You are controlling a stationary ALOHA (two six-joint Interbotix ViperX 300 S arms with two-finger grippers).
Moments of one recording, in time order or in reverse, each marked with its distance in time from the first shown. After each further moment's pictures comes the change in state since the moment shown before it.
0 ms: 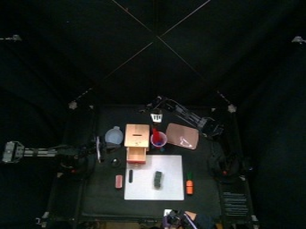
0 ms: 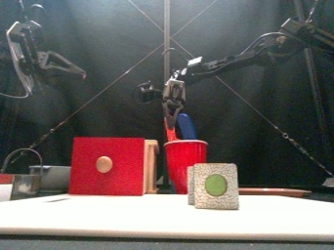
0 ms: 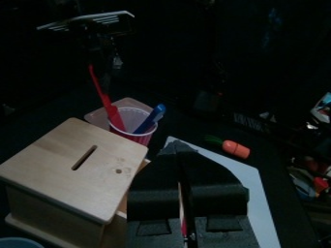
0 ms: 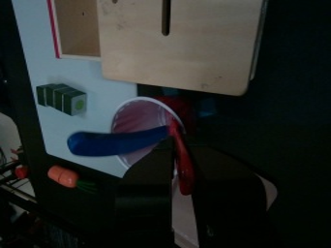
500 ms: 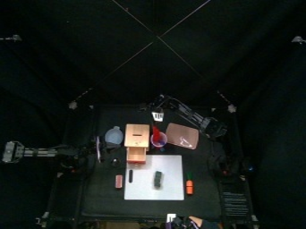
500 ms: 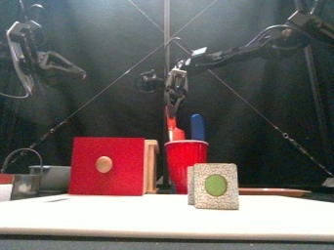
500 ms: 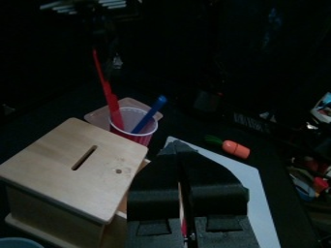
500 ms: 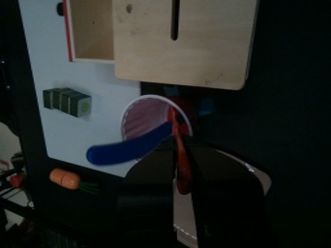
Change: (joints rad) left arm 0.000 0.000 0.000 0.000 0.000 0.000; right arm 0.006 -0.075 0.002 0.000 -0.002 0.018
